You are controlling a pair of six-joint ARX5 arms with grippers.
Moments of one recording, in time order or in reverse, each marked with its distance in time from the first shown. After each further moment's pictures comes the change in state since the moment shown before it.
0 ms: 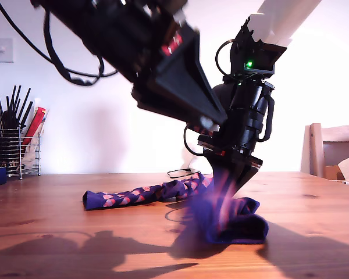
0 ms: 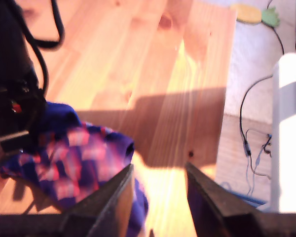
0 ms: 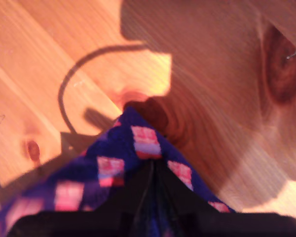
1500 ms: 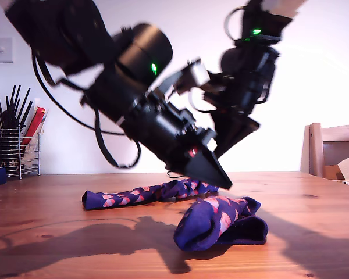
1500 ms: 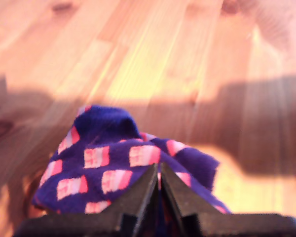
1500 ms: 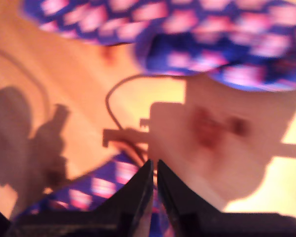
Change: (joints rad) left arm 0.051 0.347 0.000 0.435 -0.053 0.062; right arm -0.097 0.002 0.266 -0.114 -0.066 -0.026
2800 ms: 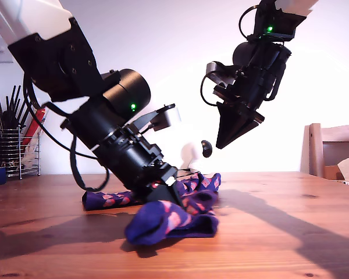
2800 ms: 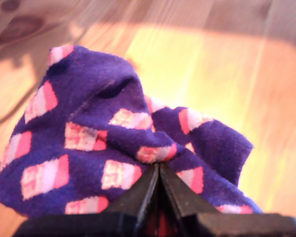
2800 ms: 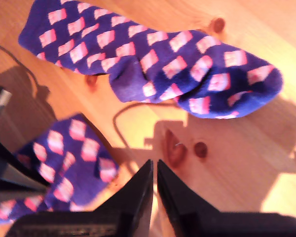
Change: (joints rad) left arm 0.167 0.076 0.047 -0.232 -0.034 0.119; right arm -0.045 0.000 0.030 0.068 -0.058 -0.069
